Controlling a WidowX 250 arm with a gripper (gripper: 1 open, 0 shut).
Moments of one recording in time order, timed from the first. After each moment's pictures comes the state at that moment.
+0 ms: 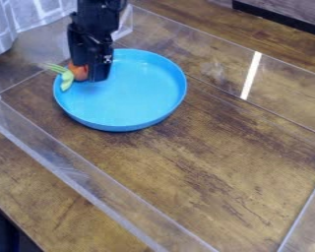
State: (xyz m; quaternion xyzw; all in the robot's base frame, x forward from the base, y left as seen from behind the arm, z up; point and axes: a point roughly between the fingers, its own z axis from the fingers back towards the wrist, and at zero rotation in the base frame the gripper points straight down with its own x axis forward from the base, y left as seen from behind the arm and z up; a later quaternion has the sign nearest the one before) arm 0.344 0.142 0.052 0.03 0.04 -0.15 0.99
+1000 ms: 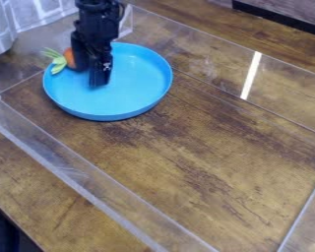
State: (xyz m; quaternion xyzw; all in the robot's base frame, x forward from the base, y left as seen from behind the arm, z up) arm 0.358 0.153 0.035 0.04 0.01 -0.17 0.98
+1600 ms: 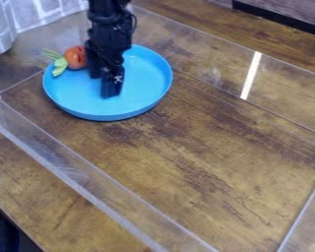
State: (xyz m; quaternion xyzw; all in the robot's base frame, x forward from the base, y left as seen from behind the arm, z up) arm 0.357 0.114 0.028 0.03 0.00 -0.22 0.98
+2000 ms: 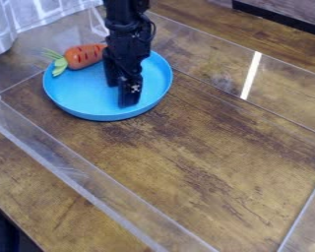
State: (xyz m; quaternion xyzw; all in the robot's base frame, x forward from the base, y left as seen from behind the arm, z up) arm 0.357 0.088 0.028 0.02 -0.01 -0.24 0.97
